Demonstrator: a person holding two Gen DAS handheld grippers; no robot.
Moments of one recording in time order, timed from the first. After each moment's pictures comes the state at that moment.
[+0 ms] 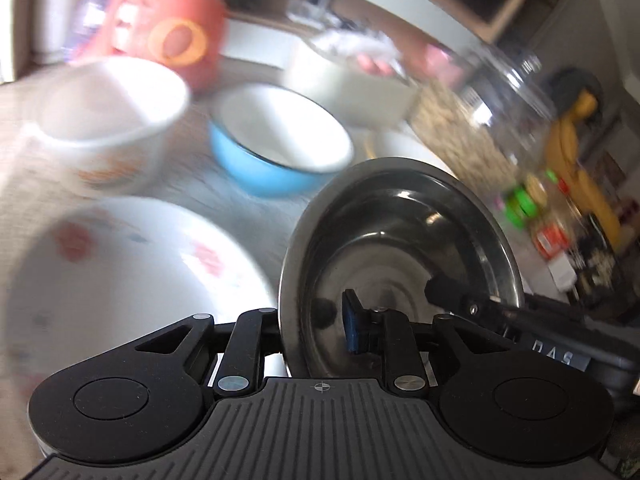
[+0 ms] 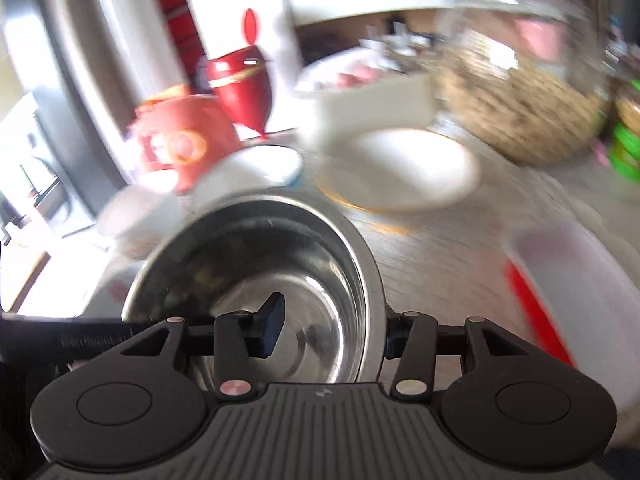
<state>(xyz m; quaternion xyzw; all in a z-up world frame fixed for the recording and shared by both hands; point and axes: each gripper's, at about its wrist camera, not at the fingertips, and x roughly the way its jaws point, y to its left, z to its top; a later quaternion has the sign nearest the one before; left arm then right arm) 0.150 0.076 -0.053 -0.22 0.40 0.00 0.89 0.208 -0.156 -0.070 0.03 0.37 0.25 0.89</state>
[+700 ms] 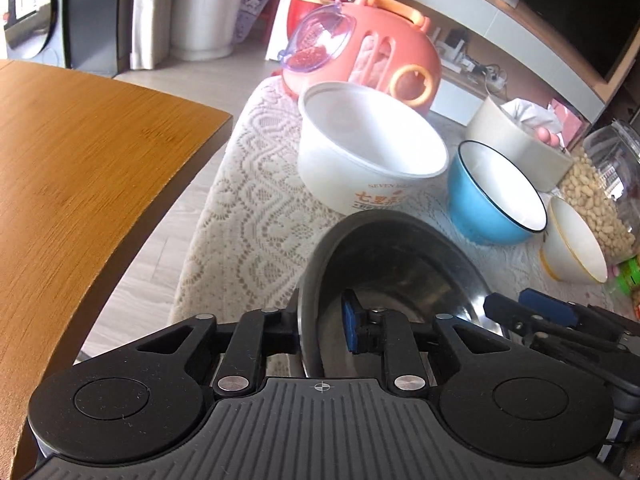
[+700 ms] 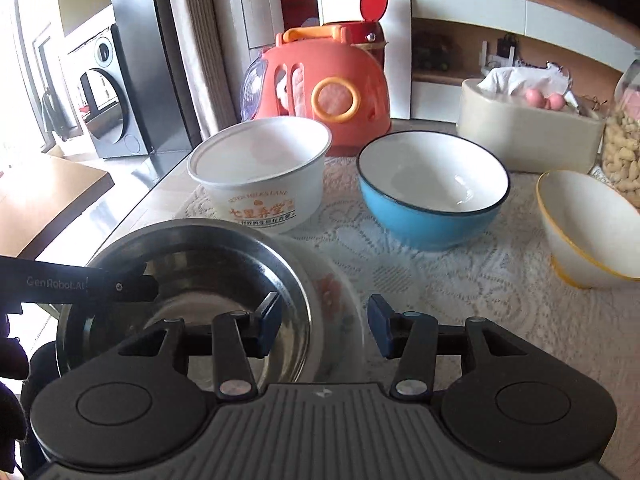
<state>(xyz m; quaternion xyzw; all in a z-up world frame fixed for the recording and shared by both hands) 0.091 0.181 -0.065 -0.23 0.40 0.17 0.87 0.198 -0.016 -0.090 -0.08 0.35 0.33 0.87</state>
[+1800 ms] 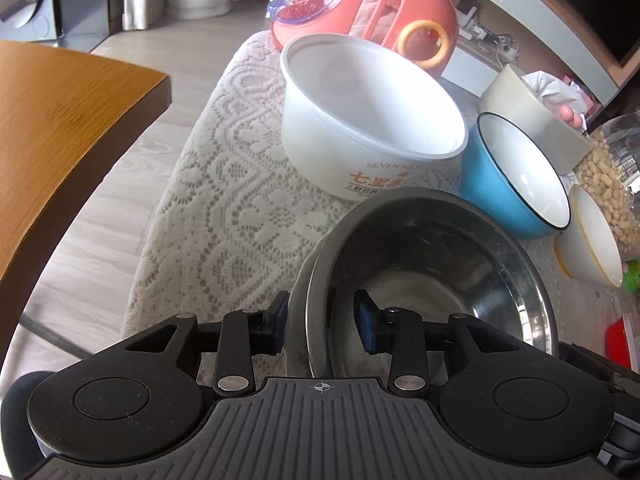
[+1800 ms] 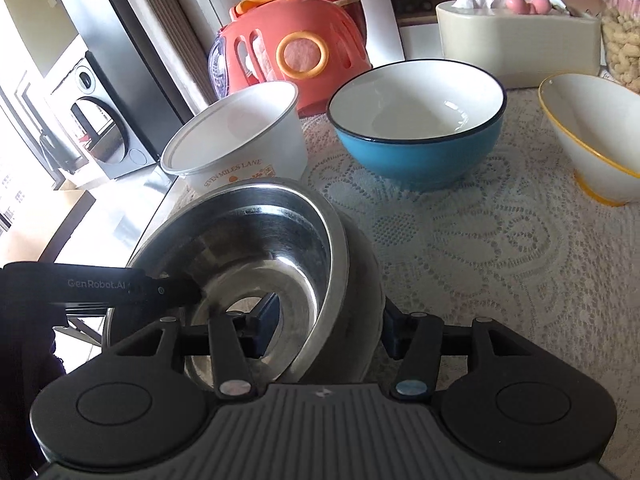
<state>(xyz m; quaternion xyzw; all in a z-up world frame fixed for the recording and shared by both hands) 0.142 0.186 -0.089 -0.25 0.45 0.15 0.84 0.225 -0.030 -0.119 0.01 0.43 0.34 0.84</state>
